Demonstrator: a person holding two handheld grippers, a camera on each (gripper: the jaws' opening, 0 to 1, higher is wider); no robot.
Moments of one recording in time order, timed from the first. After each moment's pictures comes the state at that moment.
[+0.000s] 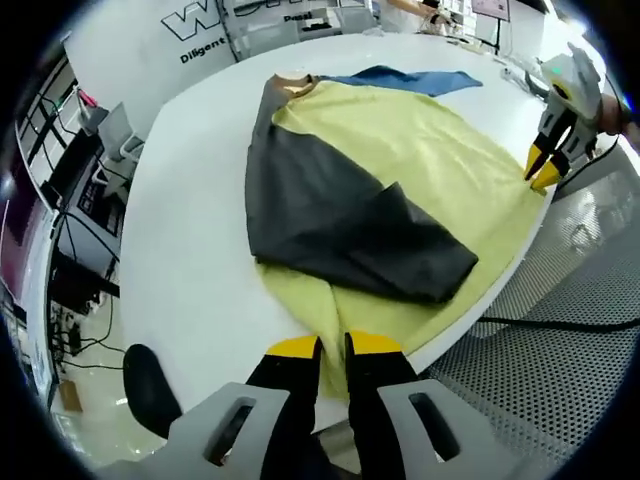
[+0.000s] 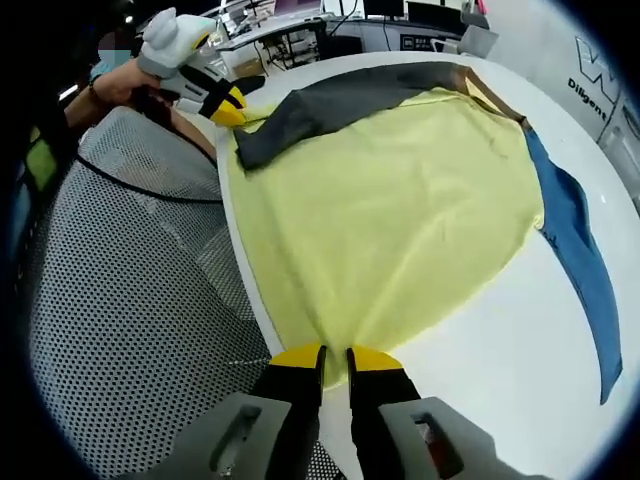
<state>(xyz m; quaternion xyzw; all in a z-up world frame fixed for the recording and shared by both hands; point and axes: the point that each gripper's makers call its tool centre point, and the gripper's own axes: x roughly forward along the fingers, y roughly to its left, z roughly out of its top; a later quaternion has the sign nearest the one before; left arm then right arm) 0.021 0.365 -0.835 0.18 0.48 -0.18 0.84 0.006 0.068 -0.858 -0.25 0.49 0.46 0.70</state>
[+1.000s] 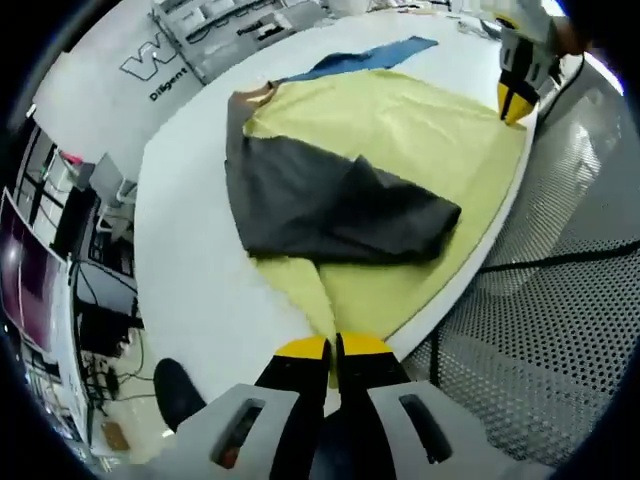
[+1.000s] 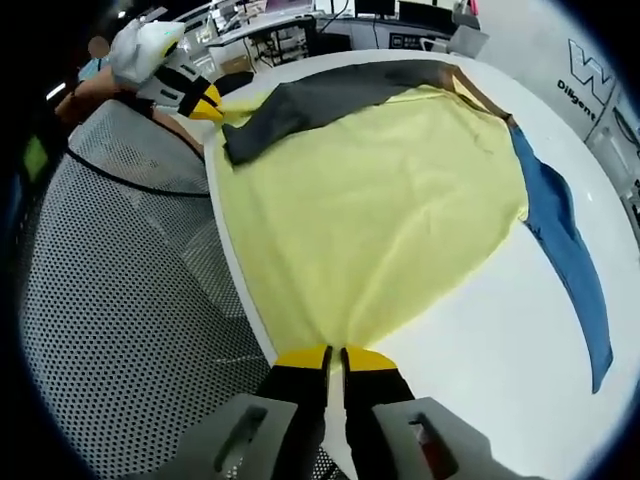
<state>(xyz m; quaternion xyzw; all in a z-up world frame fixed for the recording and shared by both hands) 0.010 0.379 -0.835 0.26 0.46 -0.18 0.83 0.007 0.061 -0.859 -0.26 0.49 0.44 0.71</state>
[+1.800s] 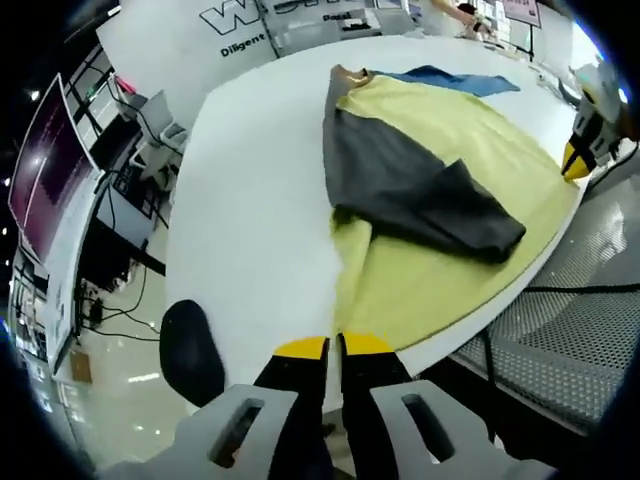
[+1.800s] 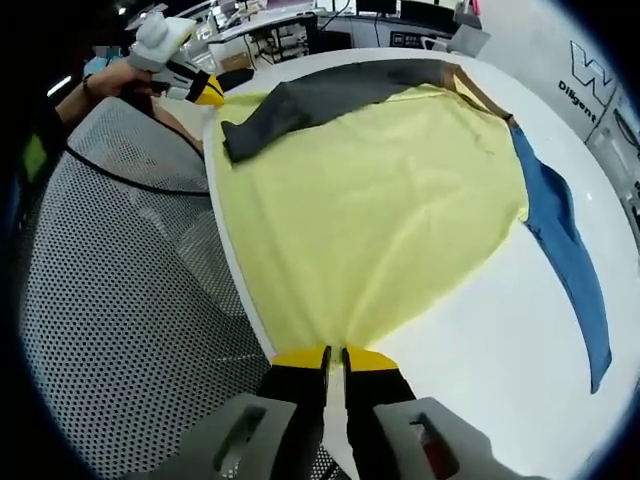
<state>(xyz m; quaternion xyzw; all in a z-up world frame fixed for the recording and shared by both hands) 0.014 0.426 -0.825 0.20 0.47 -0.09 0.86 0.006 0.062 -0.859 -0.26 0.49 0.44 0.71</state>
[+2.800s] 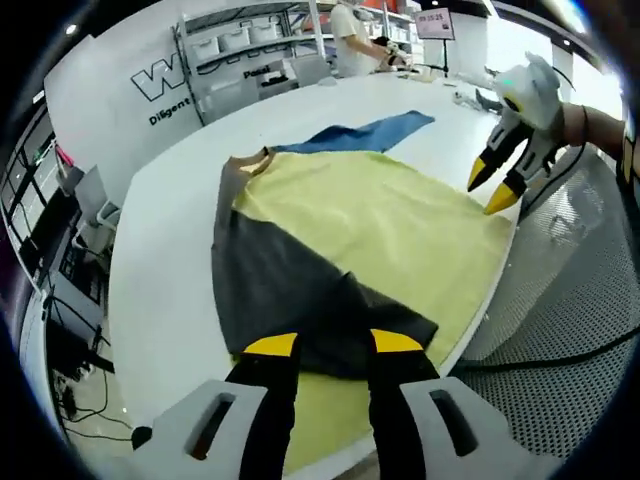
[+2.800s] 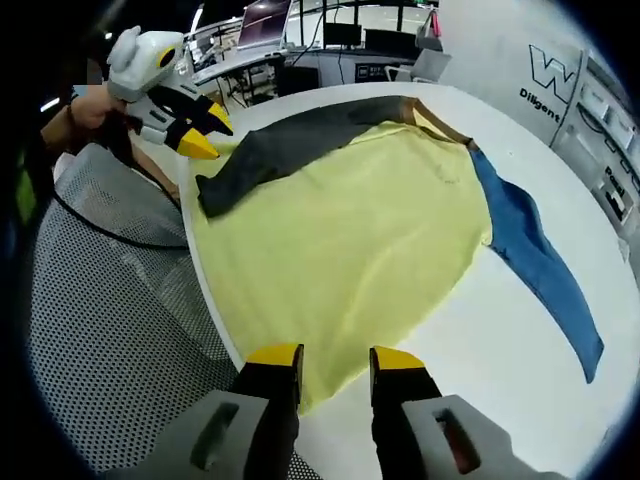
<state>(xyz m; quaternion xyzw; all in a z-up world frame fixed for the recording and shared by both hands) 0.053 0.300 -0.806 0.20 0.37 -0.30 0.86 0.034 0.075 -0.842 -0.22 0.43 0.40 0.78</state>
